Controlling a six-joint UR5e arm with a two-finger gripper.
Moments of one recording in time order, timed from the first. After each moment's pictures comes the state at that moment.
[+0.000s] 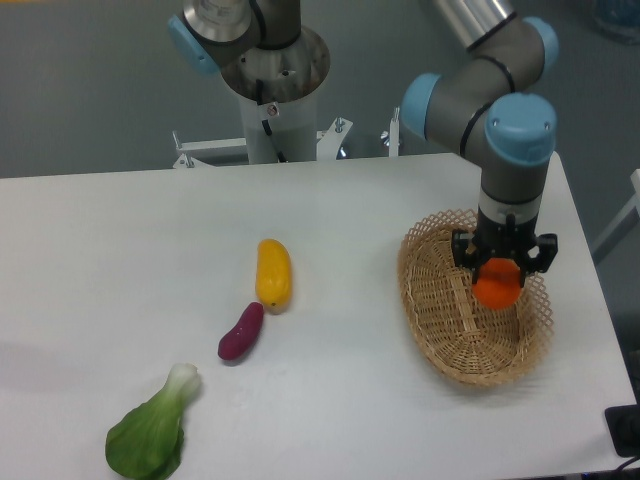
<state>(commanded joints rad) 2.73 -2.01 -1.70 -0.82 1.55 0.90</state>
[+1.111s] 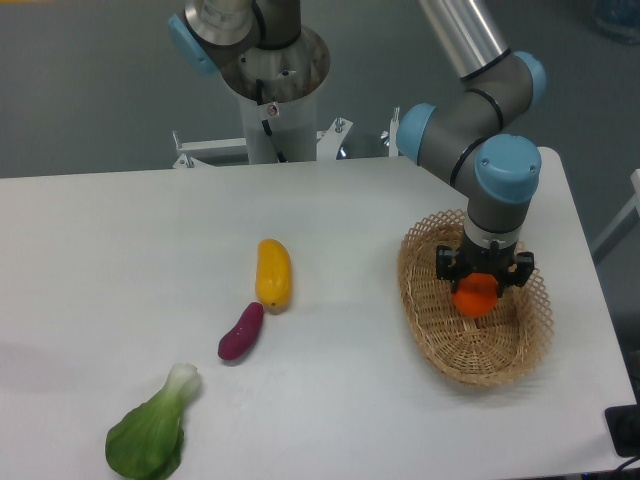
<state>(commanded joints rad) 2.72 -2.02 -1.71 -0.81 1.56 0.91</state>
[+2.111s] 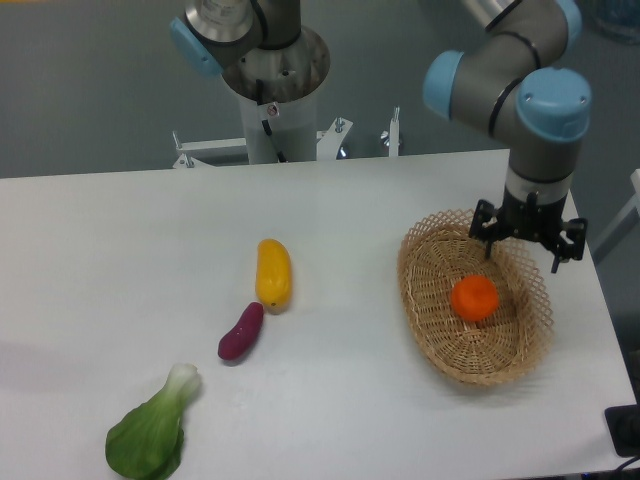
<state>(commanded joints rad) 2.83 -1.92 -1.59 -1.01 1.53 1.35</state>
